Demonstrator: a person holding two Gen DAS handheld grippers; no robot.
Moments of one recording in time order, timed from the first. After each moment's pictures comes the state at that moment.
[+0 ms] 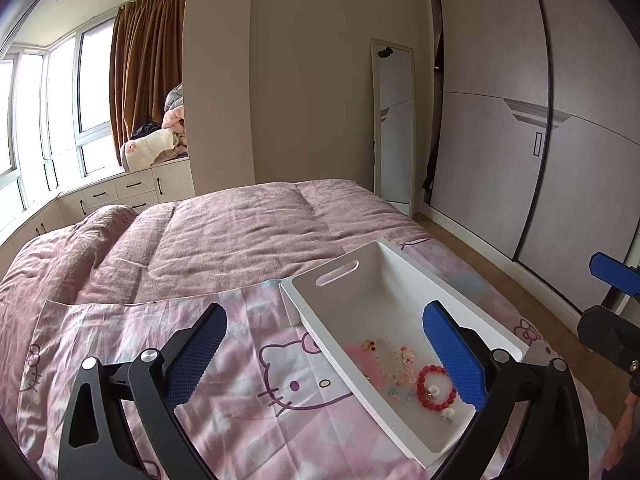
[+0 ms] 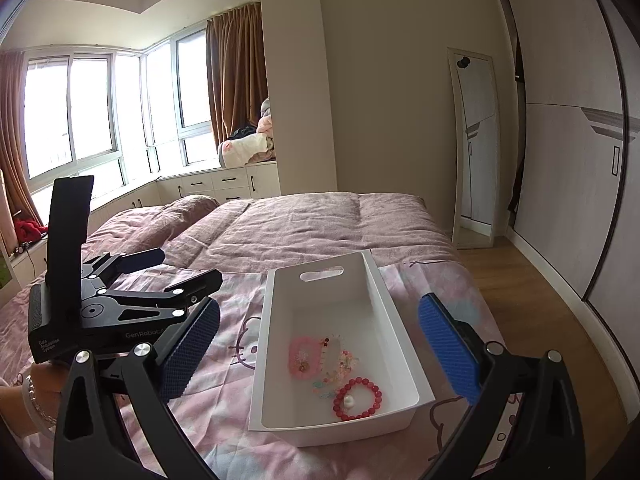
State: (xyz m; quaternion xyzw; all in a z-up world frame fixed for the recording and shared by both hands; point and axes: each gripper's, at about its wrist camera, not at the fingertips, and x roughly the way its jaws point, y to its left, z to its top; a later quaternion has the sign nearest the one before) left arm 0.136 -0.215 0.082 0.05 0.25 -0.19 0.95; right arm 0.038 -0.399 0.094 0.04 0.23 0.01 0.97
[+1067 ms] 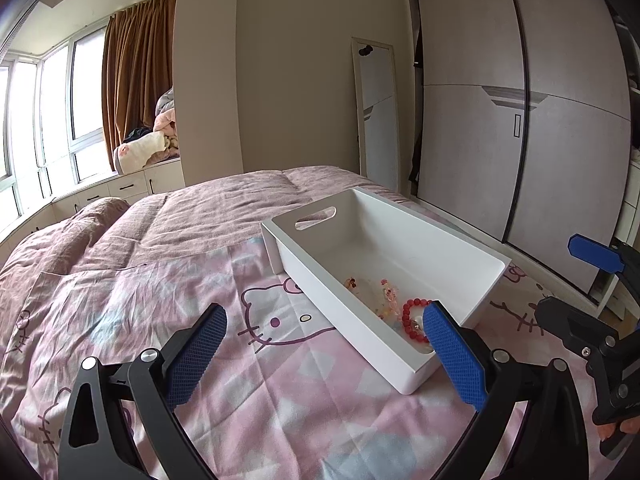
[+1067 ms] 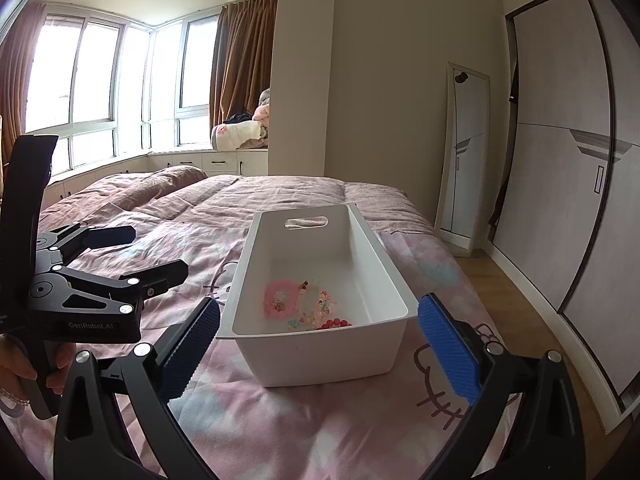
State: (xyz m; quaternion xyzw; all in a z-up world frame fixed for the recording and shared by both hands) left arm 0.065 -0.208 0.006 0.07 0.23 -0.21 0.95; right arm -0.019 -0.383 0.008 -0.02 0.21 -0.02 0.98
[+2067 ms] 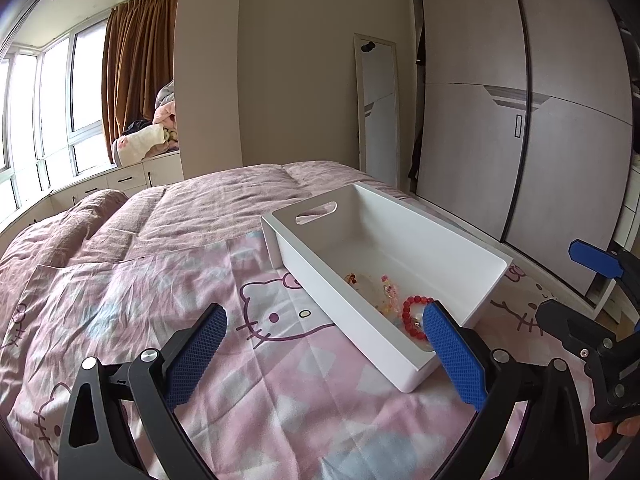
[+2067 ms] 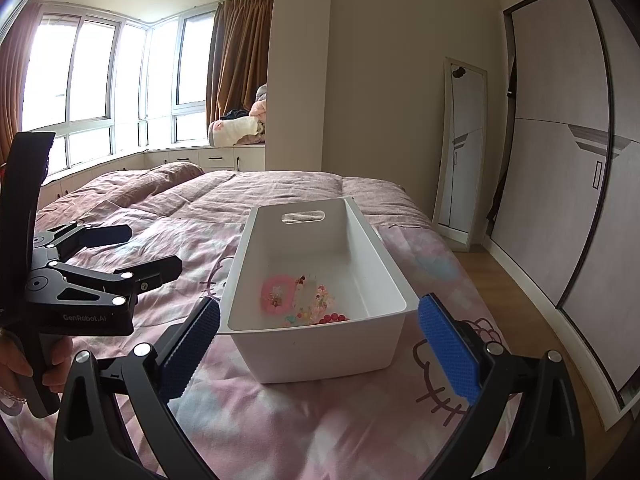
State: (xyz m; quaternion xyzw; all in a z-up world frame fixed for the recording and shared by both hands) left arm 0.071 -0.203 0.002 0.06 0.24 -0.21 0.94; right arm -0.016 -0.385 0.006 -0.02 0.22 -0.02 0.97
